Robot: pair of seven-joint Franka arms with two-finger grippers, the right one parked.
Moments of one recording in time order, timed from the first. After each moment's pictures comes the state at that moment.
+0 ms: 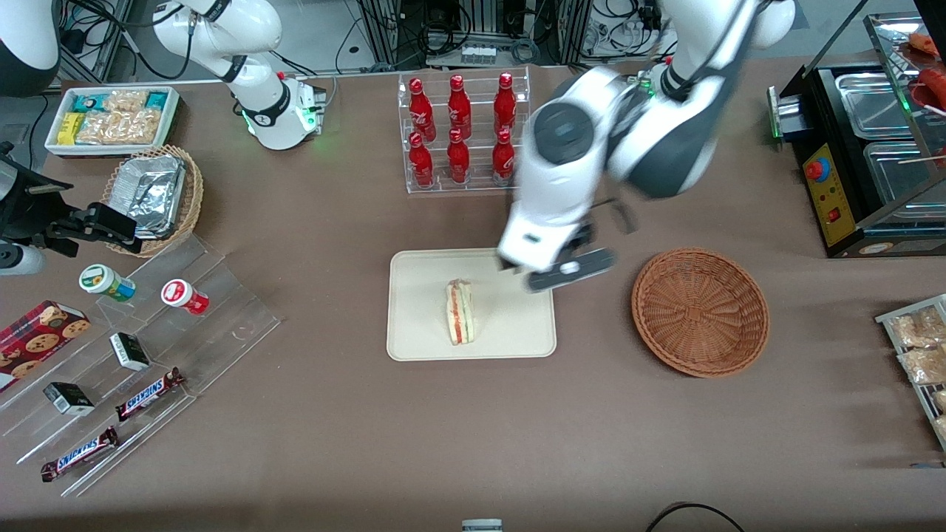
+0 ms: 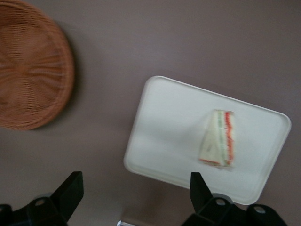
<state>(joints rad) -0.55 0.37 -0.06 -1.33 0.04 1.63 -0.95</state>
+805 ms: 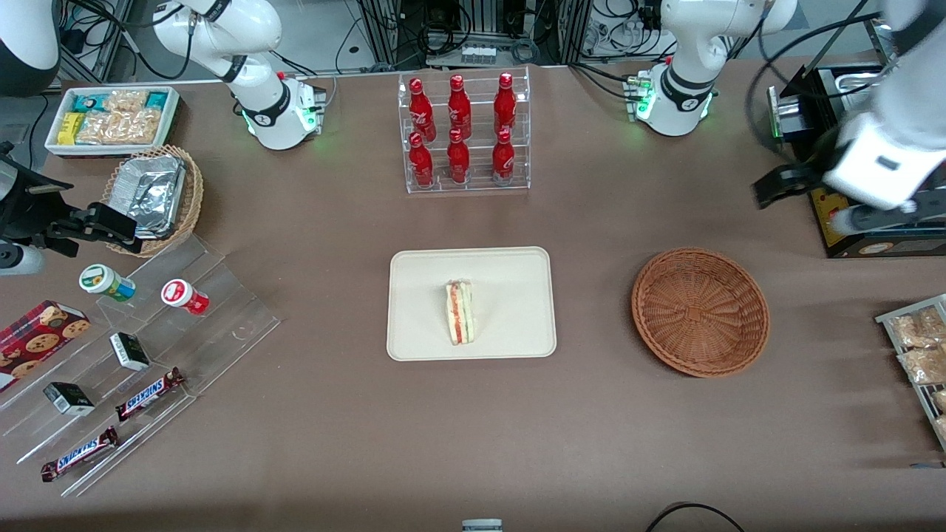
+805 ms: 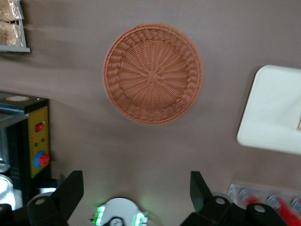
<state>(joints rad) -0.04 0.02 -0.05 -1.49 0.02 1.36 -0.23</state>
